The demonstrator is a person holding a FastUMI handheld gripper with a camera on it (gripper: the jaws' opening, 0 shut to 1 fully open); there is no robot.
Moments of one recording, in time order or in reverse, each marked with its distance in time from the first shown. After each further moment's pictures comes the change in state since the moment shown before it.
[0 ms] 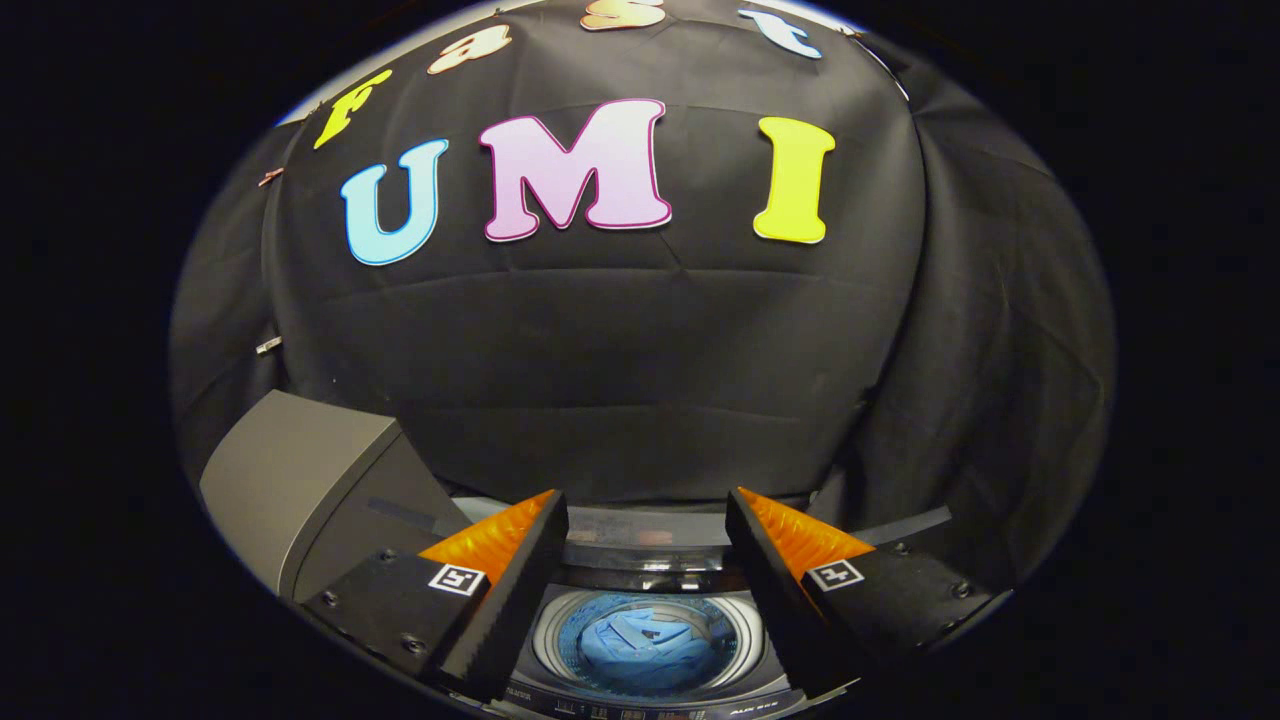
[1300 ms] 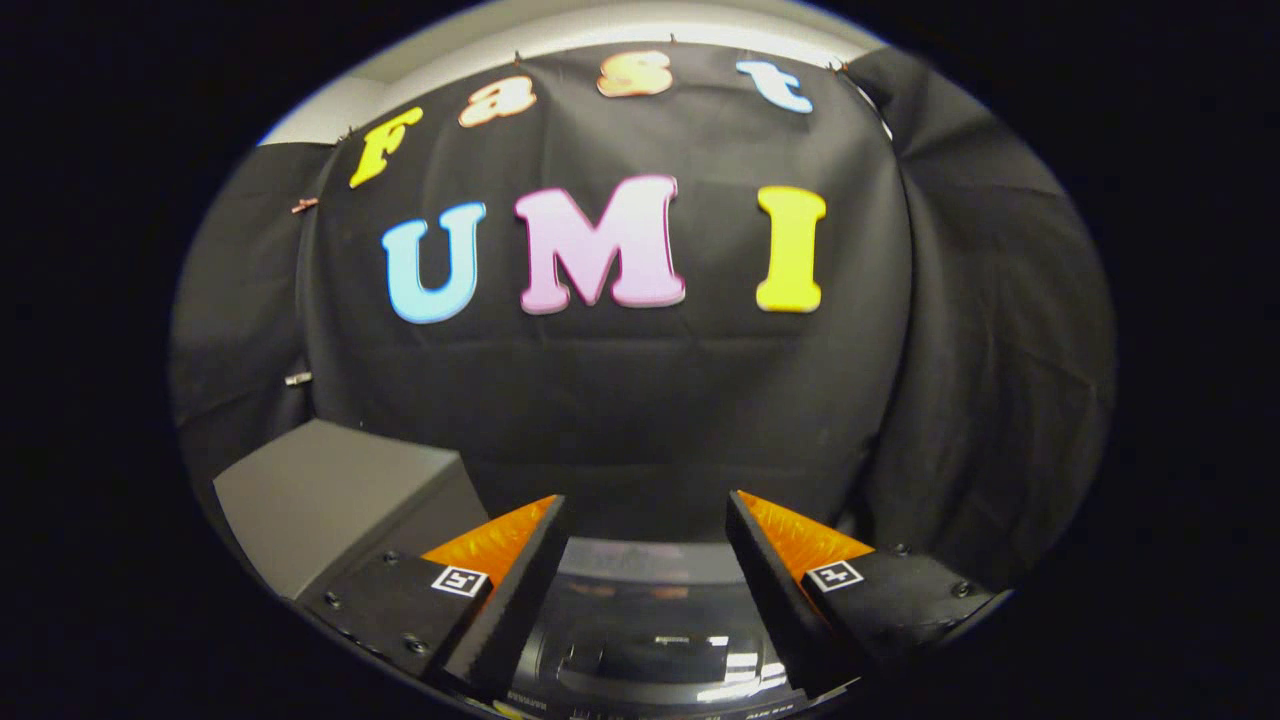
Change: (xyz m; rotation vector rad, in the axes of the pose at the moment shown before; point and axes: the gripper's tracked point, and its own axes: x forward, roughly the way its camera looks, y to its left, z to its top) arm -0.071 0.021 0.048 -0.004 -0.309 0.043
